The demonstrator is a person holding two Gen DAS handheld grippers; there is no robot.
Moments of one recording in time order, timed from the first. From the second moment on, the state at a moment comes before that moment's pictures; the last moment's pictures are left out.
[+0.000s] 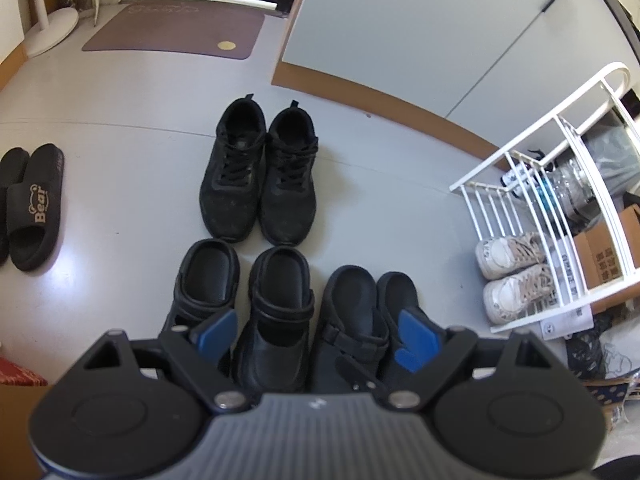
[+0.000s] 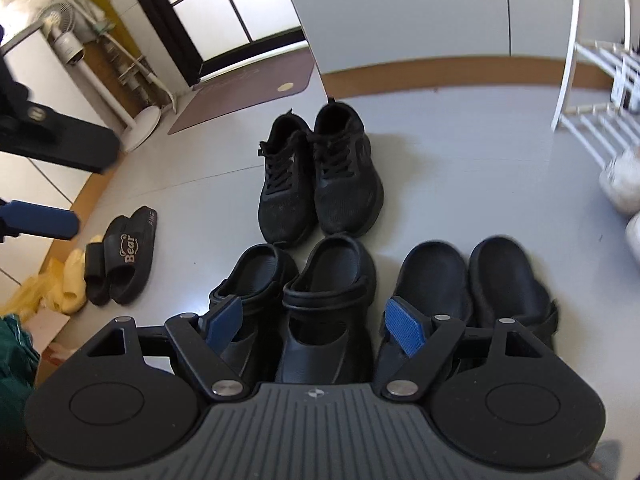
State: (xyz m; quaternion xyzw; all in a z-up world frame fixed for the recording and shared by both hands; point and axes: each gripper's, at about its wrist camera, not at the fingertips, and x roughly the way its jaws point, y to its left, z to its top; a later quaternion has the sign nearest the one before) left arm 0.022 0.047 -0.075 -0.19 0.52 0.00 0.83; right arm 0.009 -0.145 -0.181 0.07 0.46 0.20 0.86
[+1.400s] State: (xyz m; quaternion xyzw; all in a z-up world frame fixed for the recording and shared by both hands) left arm 0.034 0.063 -0.126 -0.16 0.60 0.02 0.79; right arm 0.009 -0.052 -0.292 0.04 0.47 0.19 0.86
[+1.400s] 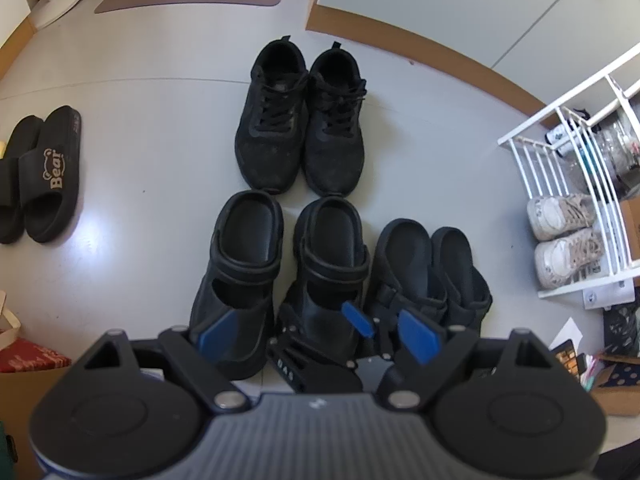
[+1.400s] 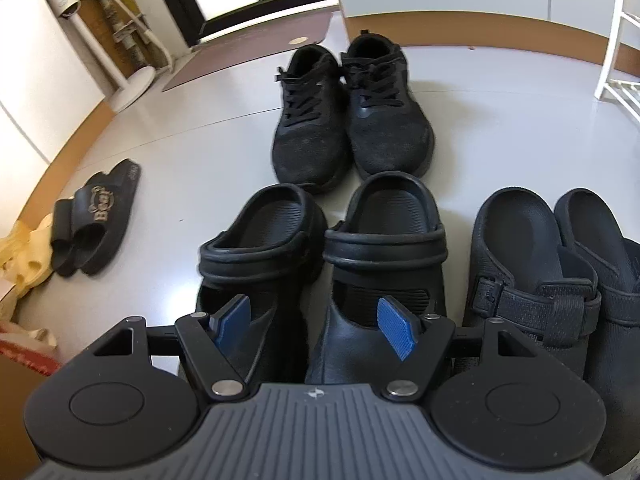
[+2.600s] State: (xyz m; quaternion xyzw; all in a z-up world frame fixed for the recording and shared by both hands) left arm 0.053 0.071 -0.127 -0.18 0.59 0.03 0.78; right arm 0.019 -0.003 -0.331 -0.03 0.47 0.19 0.86
